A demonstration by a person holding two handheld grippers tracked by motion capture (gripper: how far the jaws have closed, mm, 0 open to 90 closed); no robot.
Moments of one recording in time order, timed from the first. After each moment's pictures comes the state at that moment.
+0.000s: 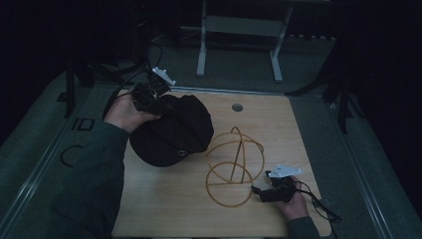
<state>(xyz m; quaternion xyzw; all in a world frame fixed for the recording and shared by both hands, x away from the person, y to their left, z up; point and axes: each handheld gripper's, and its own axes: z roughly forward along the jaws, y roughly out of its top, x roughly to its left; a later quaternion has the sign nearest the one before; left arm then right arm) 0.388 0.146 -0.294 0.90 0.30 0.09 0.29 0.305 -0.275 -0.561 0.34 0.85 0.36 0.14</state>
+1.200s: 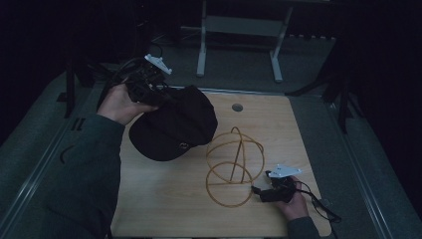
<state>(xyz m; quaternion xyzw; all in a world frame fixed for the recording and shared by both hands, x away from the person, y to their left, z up) 0.383 0.151 -0.262 0.90 0.28 0.10 0.32 0.305 -0.275 -0.561 0.34 0.85 0.36 0.14</state>
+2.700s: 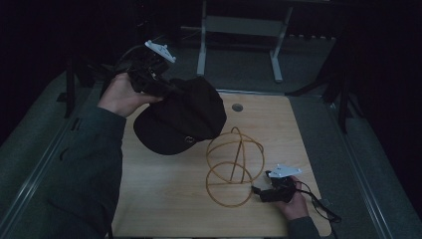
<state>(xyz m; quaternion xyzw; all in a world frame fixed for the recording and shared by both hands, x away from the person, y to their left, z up) 0.383 0.139 -0.235 0.90 0.25 0.10 0.35 0.305 -0.275 -0.561 0.34 0.86 0.36 0.15</state>
